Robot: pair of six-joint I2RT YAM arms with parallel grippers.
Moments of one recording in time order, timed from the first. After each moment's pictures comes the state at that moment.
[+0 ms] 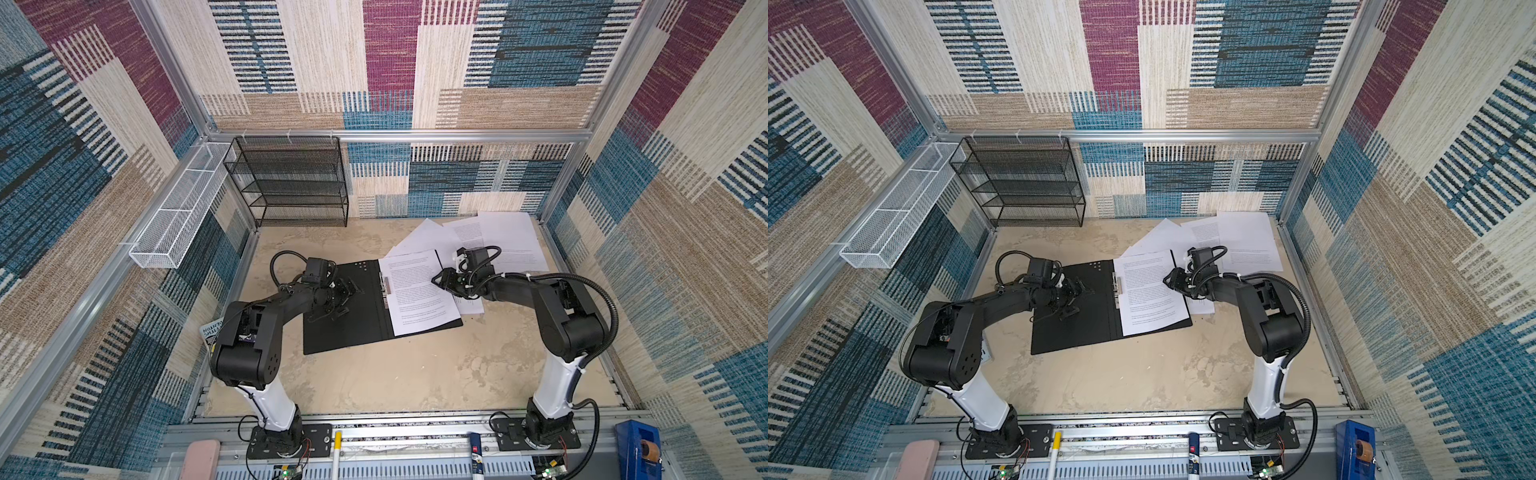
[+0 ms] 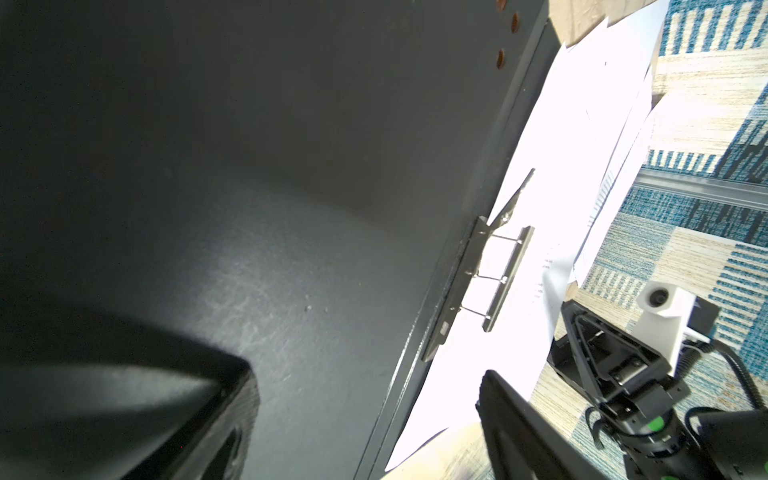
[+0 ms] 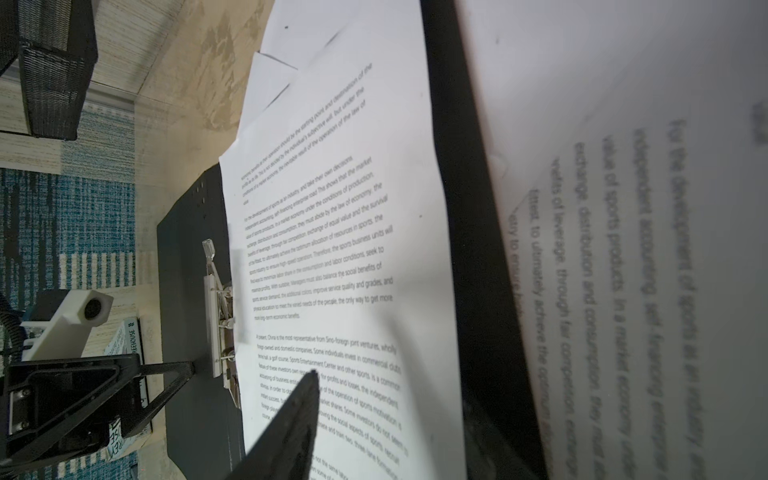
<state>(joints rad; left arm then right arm) -0.15 1.75 0.95 -0.25 0.49 -0.86 0.27 1.89 1.05 0.02 -0.43 0.62</state>
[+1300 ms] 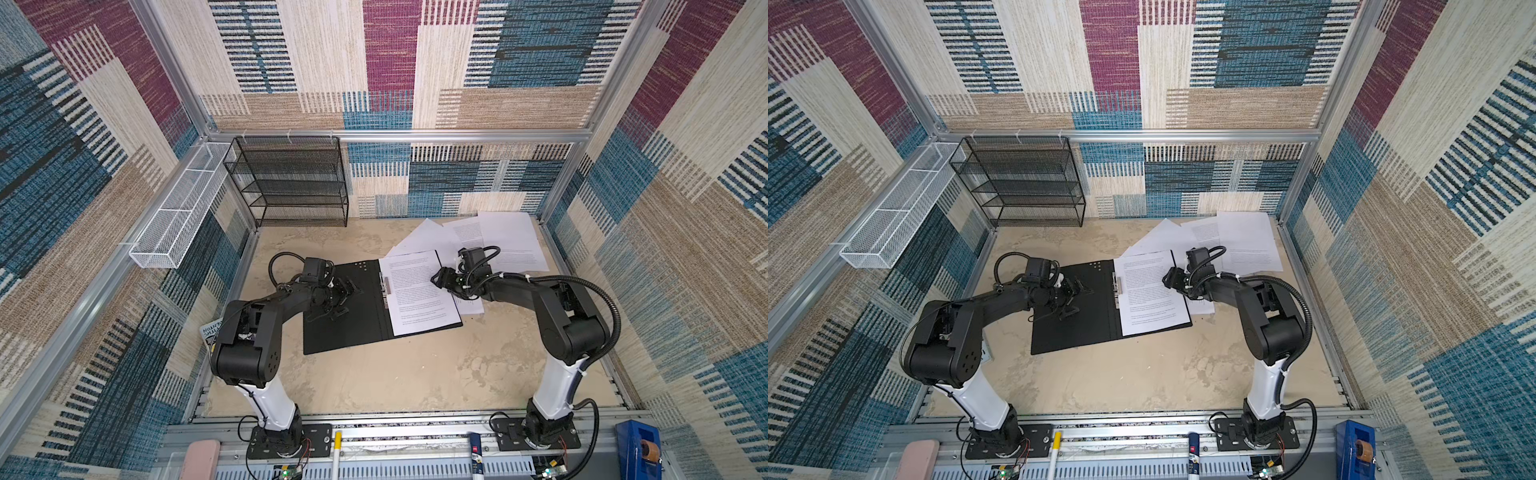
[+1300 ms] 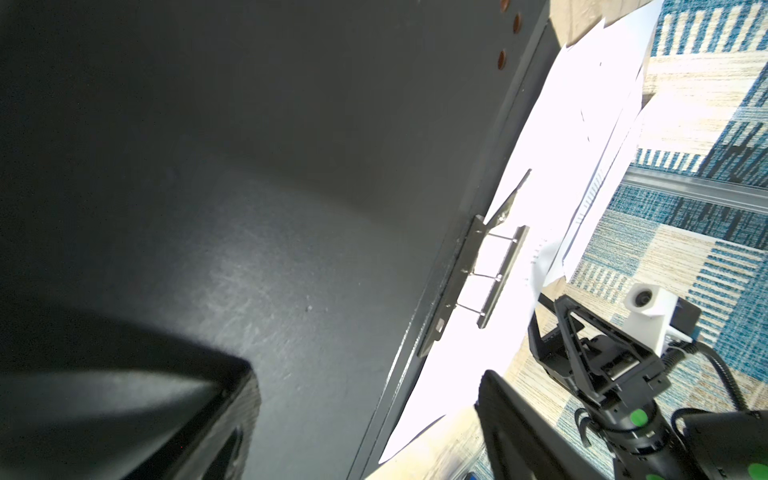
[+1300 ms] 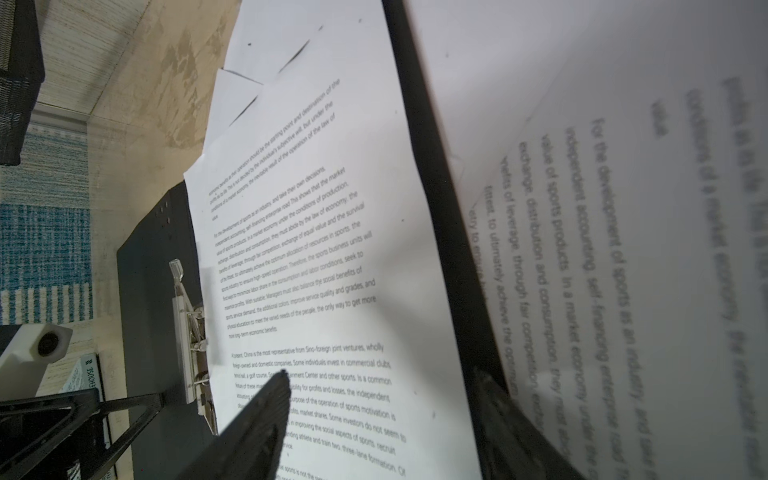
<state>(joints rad) -0.13 1.76 0.95 -0.25 0.53 -0.86 0.30 1.88 1.06 -0.05 -0.28 0.66</state>
